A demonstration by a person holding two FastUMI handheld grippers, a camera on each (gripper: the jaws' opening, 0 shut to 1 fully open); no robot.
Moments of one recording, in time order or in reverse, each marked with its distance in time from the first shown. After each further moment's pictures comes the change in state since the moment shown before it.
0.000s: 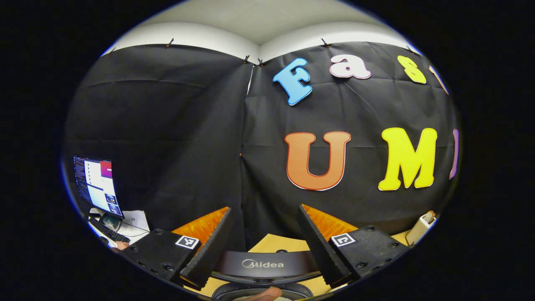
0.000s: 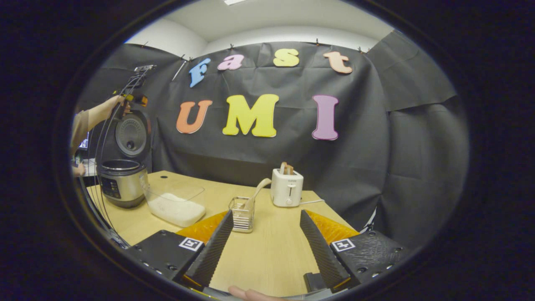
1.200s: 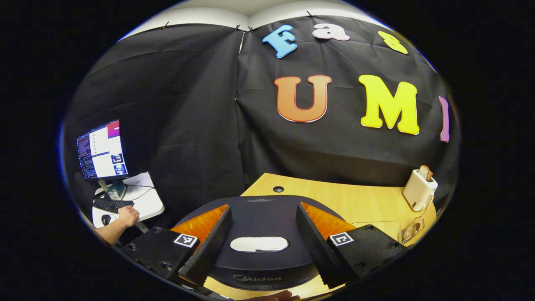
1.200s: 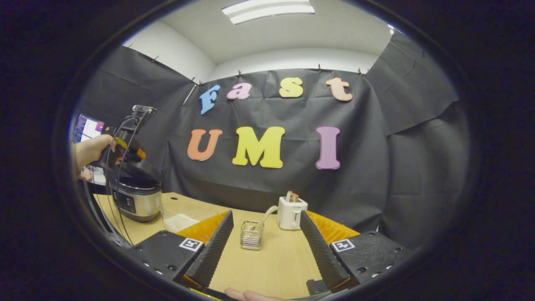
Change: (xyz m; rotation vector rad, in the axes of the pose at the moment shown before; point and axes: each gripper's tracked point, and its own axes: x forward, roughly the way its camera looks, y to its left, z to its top) left arm -0.142 -0.007 -0.165 0.051 0.263 -0.045; right arm -0.047 0.025 0.034 -0.015 -0.173 0.075
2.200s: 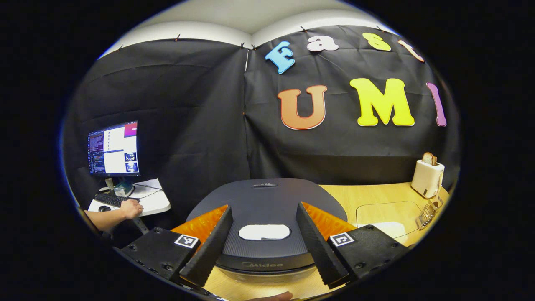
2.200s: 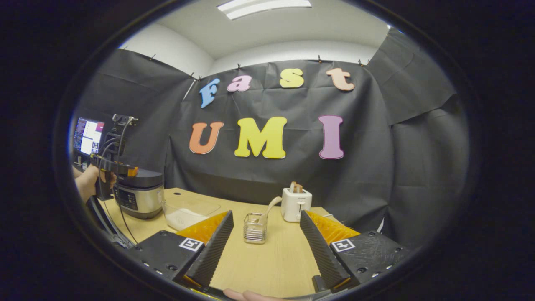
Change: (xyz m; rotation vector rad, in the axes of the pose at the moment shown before) left arm -0.039 0.002 -0.064 0.024 -0.188 0.054; right arm 0.008 0.001 -0.020 0.029 0.064 0.019
